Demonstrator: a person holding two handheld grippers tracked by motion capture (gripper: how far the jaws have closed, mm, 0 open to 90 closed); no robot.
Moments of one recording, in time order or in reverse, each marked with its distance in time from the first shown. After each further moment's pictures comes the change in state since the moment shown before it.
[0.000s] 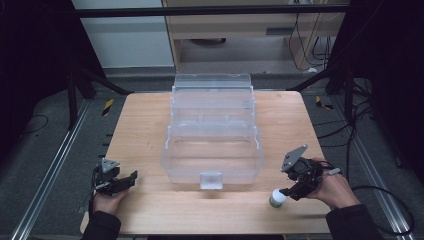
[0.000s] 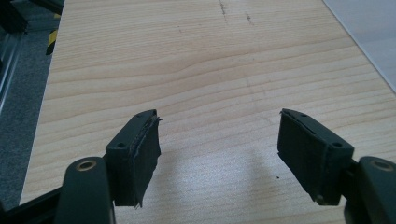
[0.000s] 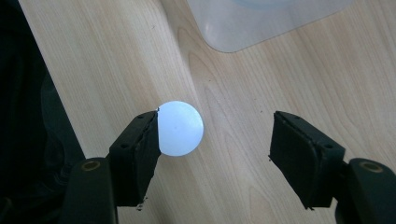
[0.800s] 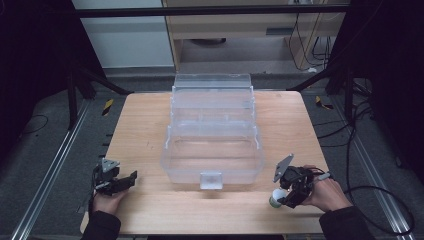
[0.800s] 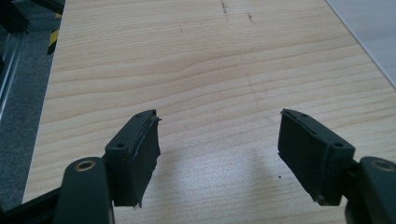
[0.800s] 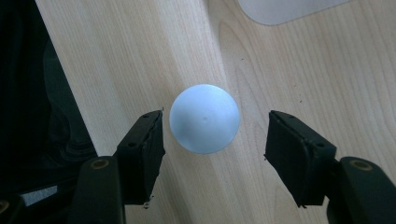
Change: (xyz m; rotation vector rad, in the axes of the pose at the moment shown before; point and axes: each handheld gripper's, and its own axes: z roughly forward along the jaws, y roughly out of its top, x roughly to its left) left arm 0.001 0.000 0.000 0.002 0.004 0.003; right arm 0.012 0.001 0.028 0.120 0.051 -0.065
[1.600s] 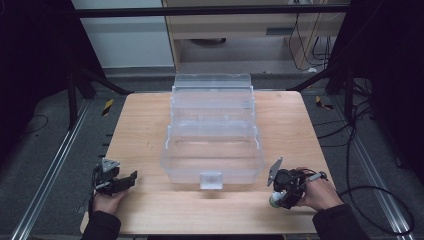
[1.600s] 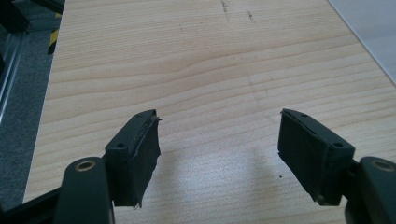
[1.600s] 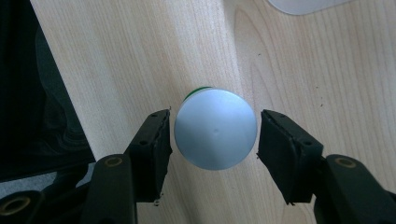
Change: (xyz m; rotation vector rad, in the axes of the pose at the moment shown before) left arm 0.000 0.000 0.000 0.006 0.000 0.005; right arm 0.002 0.011 0.018 0.087 0.024 -0.040
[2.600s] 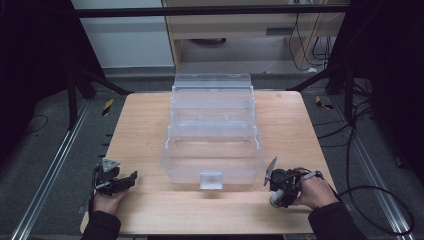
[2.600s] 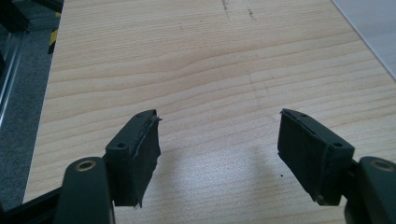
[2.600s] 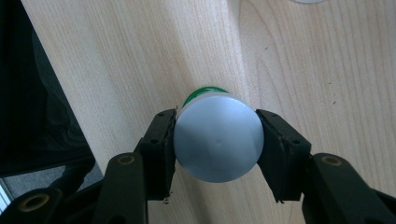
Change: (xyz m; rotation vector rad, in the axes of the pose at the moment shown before) left arm 0.000 0.000 0.001 0.005 0.003 0.005; right arm -0.003 0.007 0.008 0.059 0.026 0.025
